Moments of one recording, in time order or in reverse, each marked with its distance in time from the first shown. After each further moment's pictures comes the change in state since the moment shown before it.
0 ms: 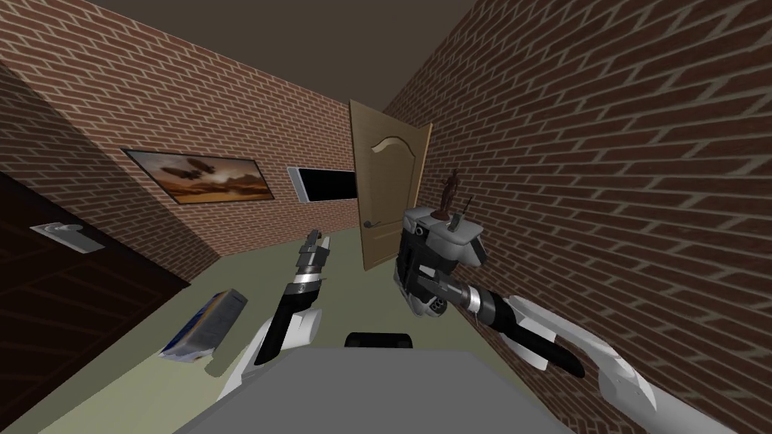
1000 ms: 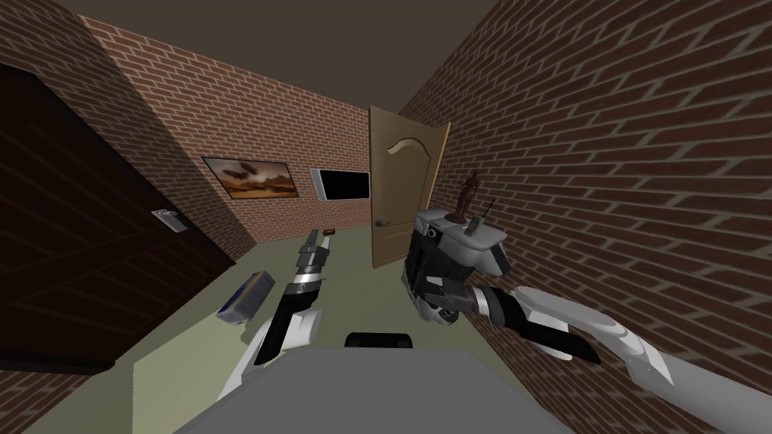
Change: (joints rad) left arm 0.000 0.000 0.000 0.000 0.000 0.000 0.000; right arm -0.007 -0.277 0.037 0.064 0.101 -0.012 -0.011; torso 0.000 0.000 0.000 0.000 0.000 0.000
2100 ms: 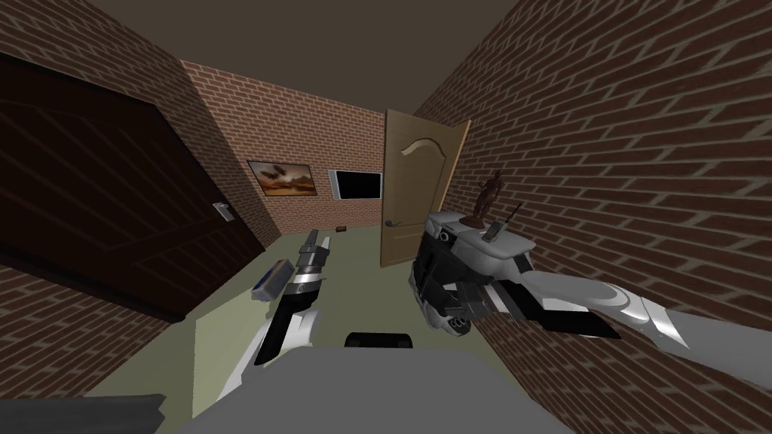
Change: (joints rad) left arm 0.000 0.000 0.000 0.000 0.000 0.000 0.000; right arm 0.006 -0.328 0.025 0.092 0.106 -0.038 -0.013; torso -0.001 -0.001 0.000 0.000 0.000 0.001
